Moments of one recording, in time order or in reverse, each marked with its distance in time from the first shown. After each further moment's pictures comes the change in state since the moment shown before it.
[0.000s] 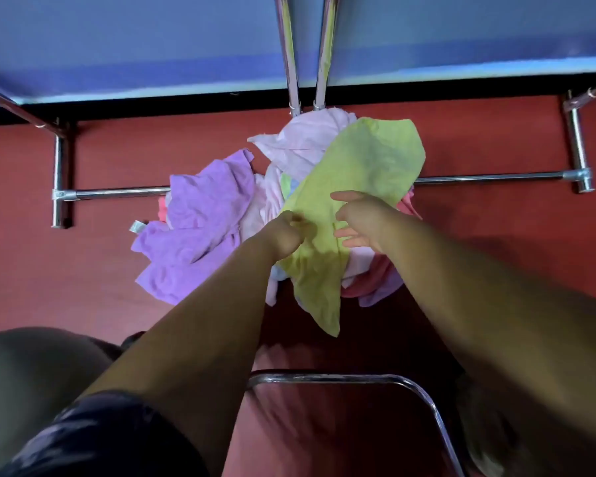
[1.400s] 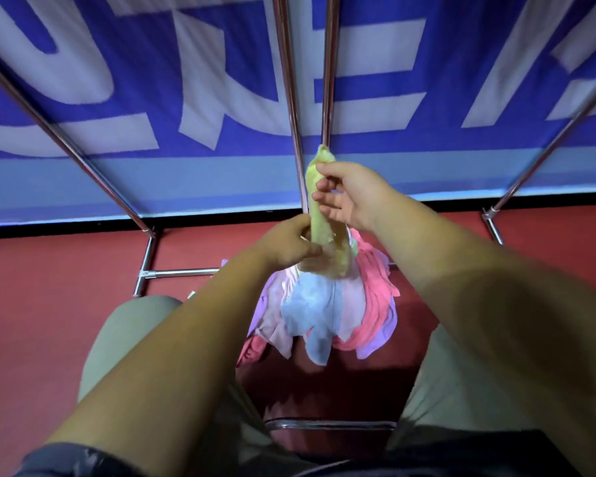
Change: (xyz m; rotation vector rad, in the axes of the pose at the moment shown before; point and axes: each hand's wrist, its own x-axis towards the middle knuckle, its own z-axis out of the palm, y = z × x) left_hand -0.244 0.128 -0.083 0.216 0.141 0.570; right_hand -0.292 -0.143 -0.012 0.414 -0.117 -0.492
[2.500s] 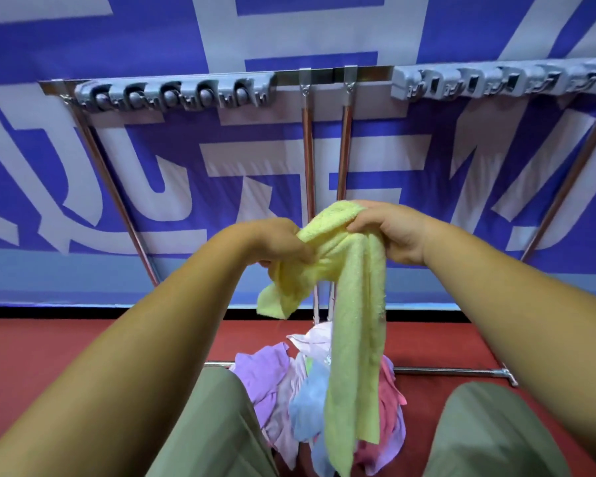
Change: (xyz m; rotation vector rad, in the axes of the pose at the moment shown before) left_hand -0.136 0.197 -0.166 0.294 0.085 -0.050; right_hand -0.149 -0.140 0.010 -0.322 -0.340 -0.297
